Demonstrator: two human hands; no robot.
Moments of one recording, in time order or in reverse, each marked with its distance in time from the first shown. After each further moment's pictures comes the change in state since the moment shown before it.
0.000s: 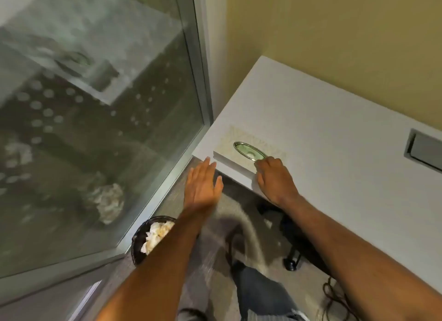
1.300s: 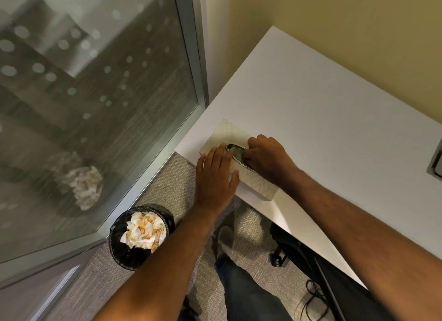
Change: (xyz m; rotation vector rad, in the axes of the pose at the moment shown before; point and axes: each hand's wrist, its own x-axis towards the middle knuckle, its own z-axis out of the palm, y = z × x) left_hand 0.084 0.039 0.075 0.013 -0.030 0.011; right_hand 0.125 0.042 0.008 -0.302 -0.108 -0.402
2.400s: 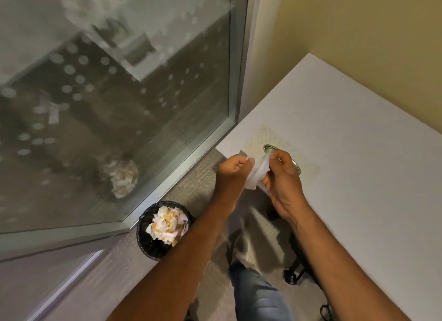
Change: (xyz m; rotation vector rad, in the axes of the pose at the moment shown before) left_hand -0.052 -0.002 -0.103 -1.033 0.056 -0.544; right_hand -0.040 -0.134 -0.048 1.894 0.378 0.795
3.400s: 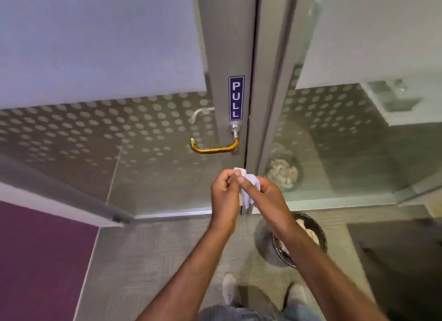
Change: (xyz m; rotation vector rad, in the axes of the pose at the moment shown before) left_hand -0.362 -0.178 -0.590 -0.581 0.896 0.184; right_hand -0.475 0.260 0.470 -0.722 -0.923 -0.177
